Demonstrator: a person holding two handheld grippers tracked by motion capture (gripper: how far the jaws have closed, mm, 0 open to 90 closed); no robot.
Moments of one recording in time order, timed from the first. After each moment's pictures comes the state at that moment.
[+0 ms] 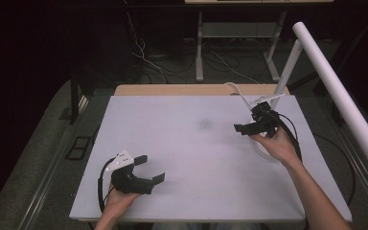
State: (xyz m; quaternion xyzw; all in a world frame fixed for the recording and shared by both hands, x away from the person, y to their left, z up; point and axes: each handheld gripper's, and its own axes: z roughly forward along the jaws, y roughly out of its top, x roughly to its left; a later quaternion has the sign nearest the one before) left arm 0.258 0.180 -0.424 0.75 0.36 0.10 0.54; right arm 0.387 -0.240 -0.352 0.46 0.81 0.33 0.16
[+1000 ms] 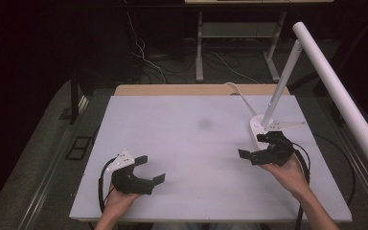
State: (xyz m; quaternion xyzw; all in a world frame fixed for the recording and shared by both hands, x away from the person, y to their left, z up) left arm 0.258 0.179 -0.425 0.75 0.36 0.10 0.54; right arm 0.312 -0.261 -0.373 0.42 0.79 0.43 0.10
